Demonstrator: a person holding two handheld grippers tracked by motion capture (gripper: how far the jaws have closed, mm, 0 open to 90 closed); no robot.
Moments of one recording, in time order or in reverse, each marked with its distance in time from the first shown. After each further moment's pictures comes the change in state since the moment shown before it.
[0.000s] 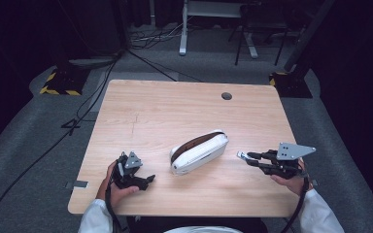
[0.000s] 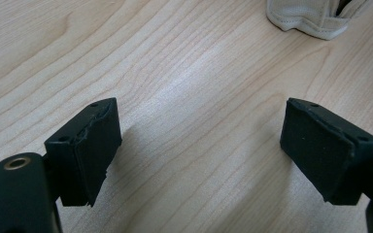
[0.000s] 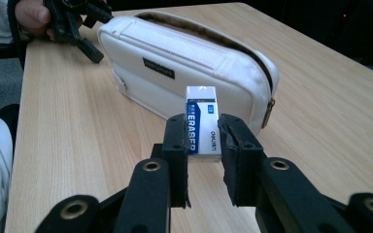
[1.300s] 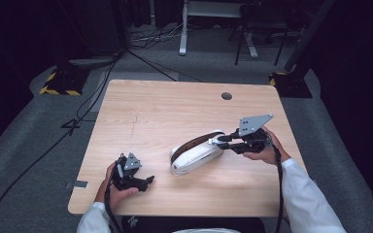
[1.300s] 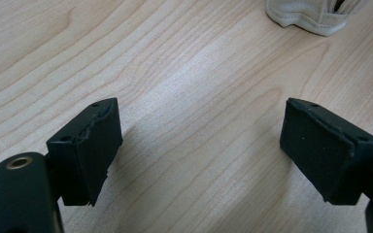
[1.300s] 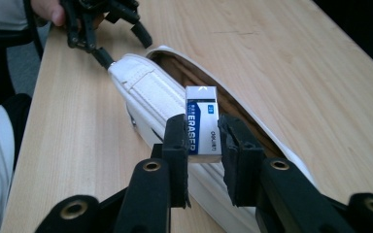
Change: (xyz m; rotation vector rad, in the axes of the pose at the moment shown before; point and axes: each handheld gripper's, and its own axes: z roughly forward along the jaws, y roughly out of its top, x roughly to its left) left arm -0.002 -0.003 -0.003 0.001 0.008 -0.002; right arm -0.013 0.096 0.079 0.178 0.185 -0.154
